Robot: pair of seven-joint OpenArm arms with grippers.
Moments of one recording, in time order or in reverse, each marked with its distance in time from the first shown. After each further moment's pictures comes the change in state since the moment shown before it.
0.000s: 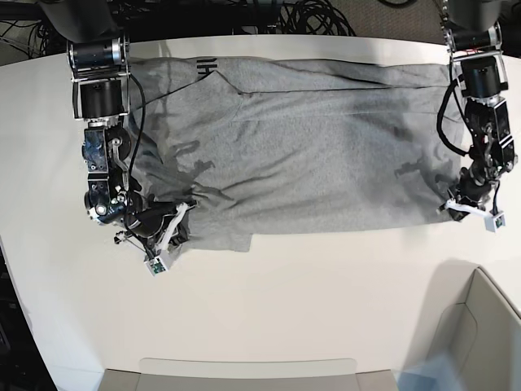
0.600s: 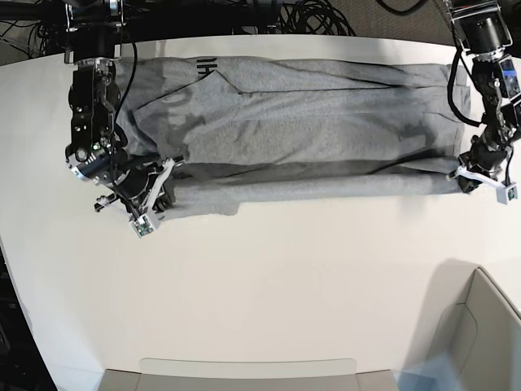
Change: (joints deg) left arm 15.6 0.2 -11.3 20.2 -0.4 -0.2 11.1; right arm -16.5 2.6 5.2 26.7 0.2 0.0 -10.3
